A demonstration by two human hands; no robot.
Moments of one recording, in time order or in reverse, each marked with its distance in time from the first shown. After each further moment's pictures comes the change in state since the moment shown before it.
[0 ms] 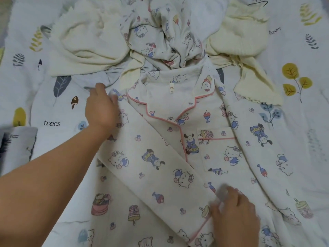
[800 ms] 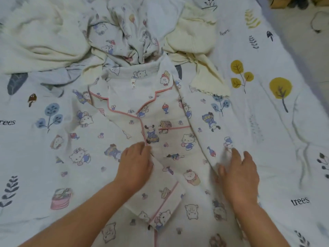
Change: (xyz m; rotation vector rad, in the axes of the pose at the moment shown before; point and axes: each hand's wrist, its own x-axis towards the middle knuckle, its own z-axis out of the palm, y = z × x) left_hand -0.202 0.084 0.012 0.035 -0.536 0.577; right_hand 0.062 0.089 -0.064 0.048 0.103 0.026
